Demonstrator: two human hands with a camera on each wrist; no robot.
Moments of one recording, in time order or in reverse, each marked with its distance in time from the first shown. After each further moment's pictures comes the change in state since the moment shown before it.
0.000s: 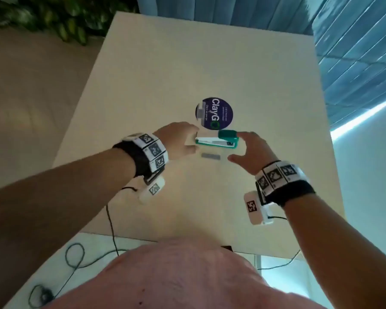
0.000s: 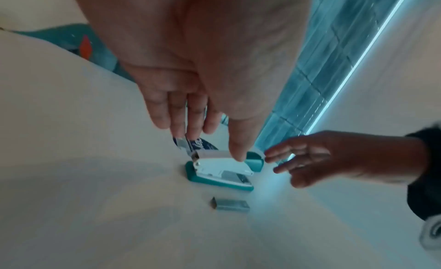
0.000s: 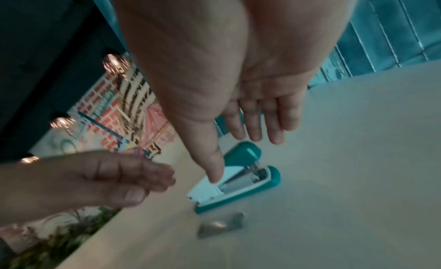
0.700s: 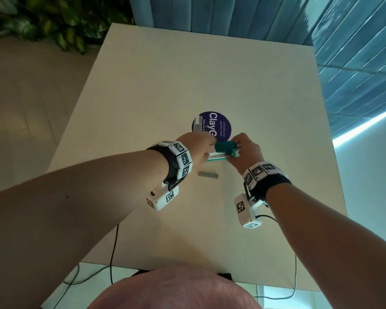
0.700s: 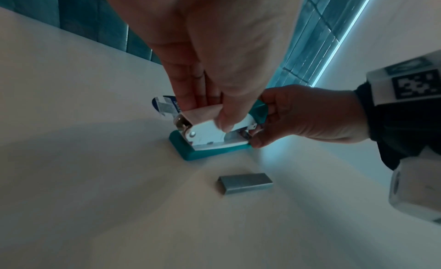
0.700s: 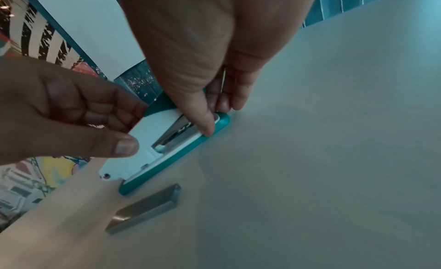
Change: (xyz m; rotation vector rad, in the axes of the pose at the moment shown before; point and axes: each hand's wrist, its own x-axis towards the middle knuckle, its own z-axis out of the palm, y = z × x) left_hand 0.073 0.015 0.016 0.097 -0.021 0.142; right_hand 0.073 0.022 0.026 0.256 0.181 0.026
